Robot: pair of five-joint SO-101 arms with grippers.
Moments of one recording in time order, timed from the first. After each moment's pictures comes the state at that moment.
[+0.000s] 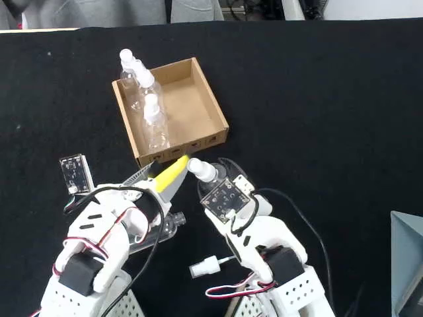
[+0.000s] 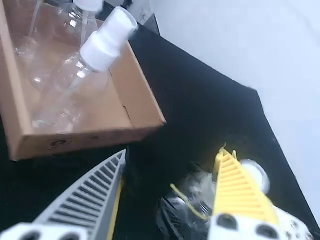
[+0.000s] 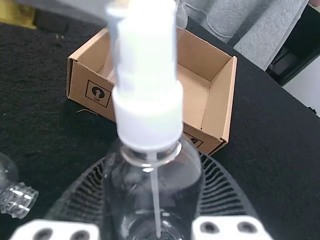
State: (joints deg) left arm 19.3 -103.7 81.5 47.5 37.8; right arm -27.4 -102.9 96.7 40.7 24.7
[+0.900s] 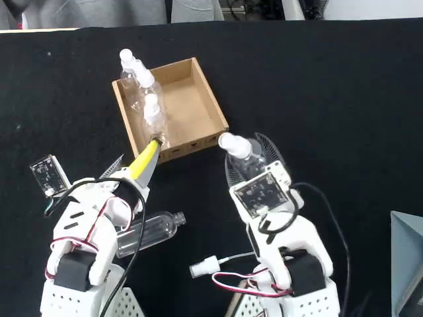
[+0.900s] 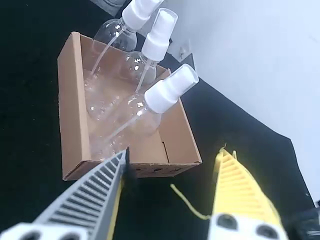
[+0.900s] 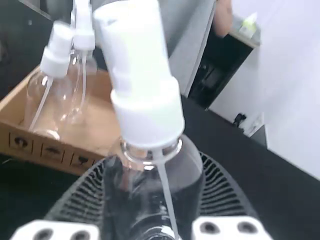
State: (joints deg) left arm 7.2 -103.7 81.5 47.5 37.8; right arm -15.5 -102.9 80.9 44.0 24.8
